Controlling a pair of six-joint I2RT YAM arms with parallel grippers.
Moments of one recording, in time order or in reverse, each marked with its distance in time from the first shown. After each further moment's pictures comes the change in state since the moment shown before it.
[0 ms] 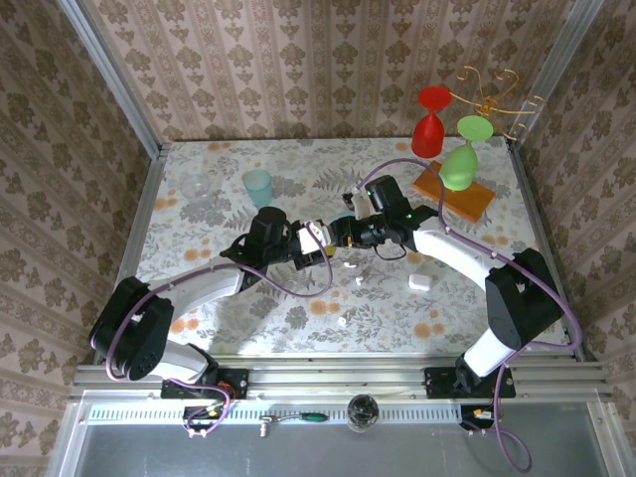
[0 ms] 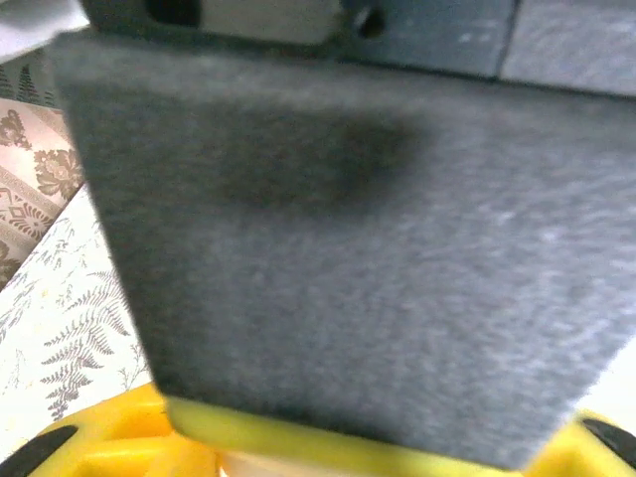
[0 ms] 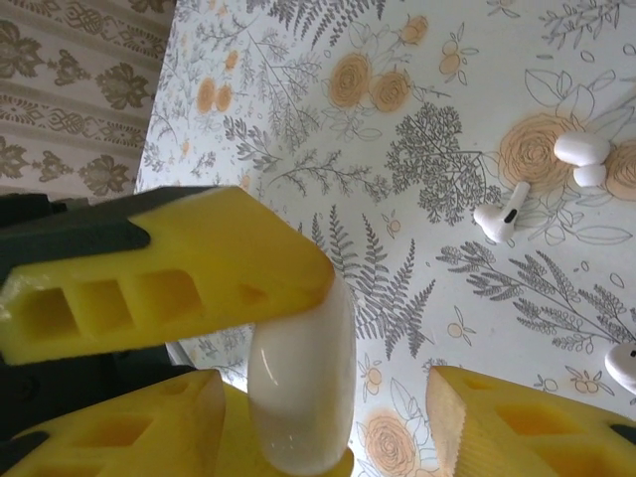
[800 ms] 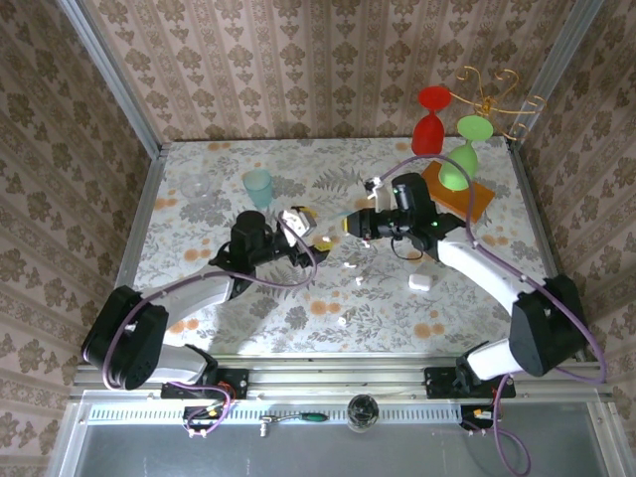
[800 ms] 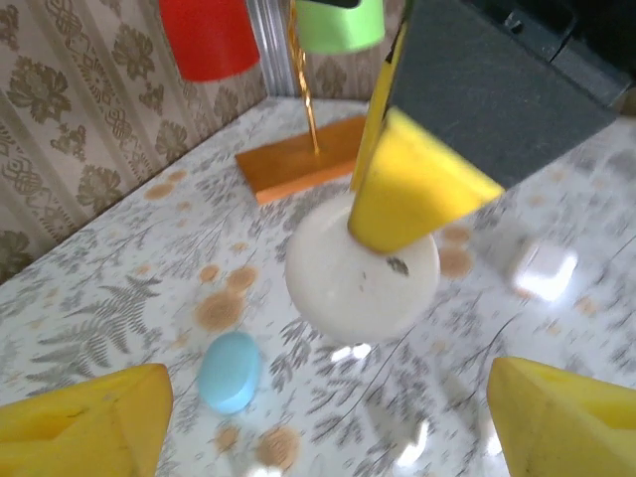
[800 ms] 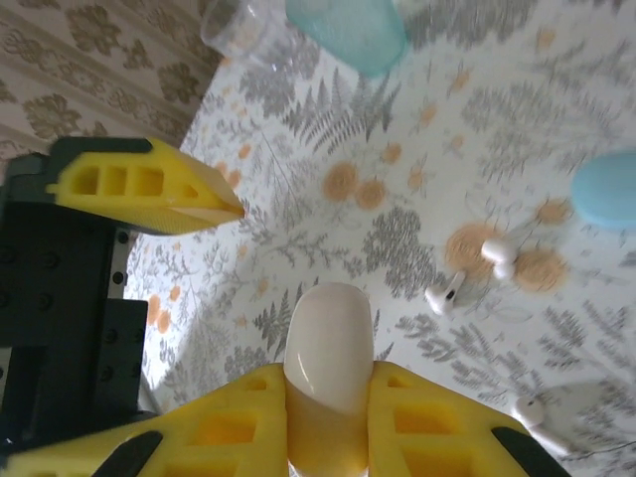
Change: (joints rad) left arm 0.080 -0.068 -0.124 0.309 0.111 -0.370; right arm -0.080 -0.201 -0.119 0.138 0.053 -0.090
